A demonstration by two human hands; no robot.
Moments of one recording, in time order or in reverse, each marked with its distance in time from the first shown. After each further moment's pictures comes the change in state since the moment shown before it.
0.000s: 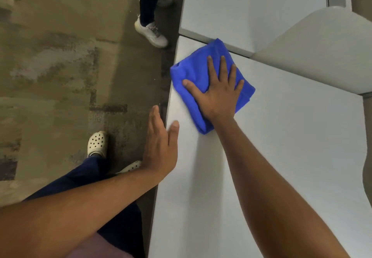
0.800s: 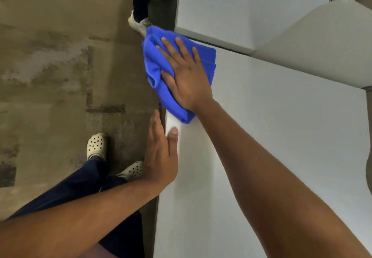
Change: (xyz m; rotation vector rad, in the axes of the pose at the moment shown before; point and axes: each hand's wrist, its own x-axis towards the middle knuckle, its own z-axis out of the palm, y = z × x) left_hand 0.000 0.000 -0.002 -0.034 -0.039 0.053; right_hand 0.040 -0.056 0.003 -0.054 -0.073 -0.547
